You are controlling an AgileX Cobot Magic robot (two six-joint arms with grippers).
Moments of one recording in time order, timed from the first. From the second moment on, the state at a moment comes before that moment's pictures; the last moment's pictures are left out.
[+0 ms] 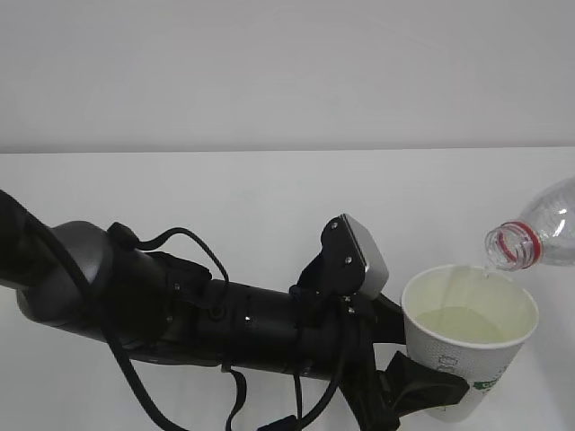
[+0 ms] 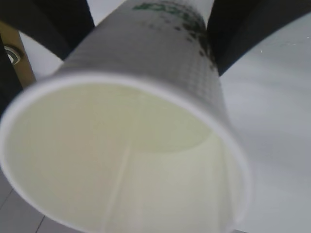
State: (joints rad) left arm -0.84 2.08 -0.94 0.89 -0.87 -0.66; right arm 0.04 0.97 -0.25 -0.12 -0.40 -1.54
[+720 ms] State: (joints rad) left arm -0.84 2.08 -0.94 0.89 -0.87 -0.66; right arm 0.04 0.97 -0.25 -0.12 -0.40 -1.54
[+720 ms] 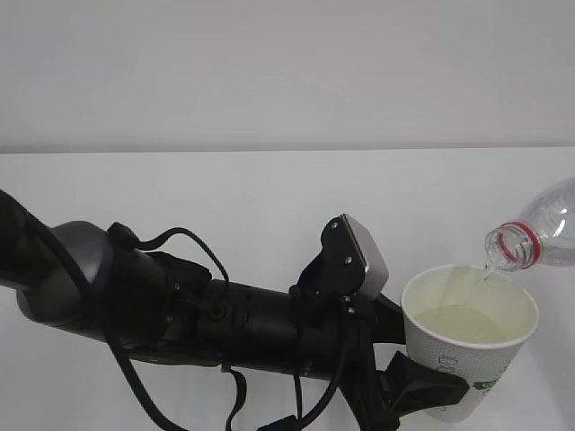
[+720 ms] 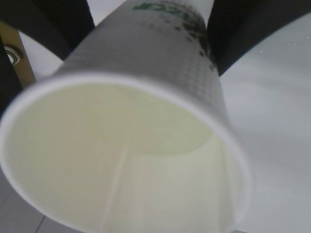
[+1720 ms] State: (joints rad) left arm -0.84 2.08 -0.94 0.89 -0.87 -0.66; right arm 0.04 0.97 -0.25 -0.12 -0.40 -1.56
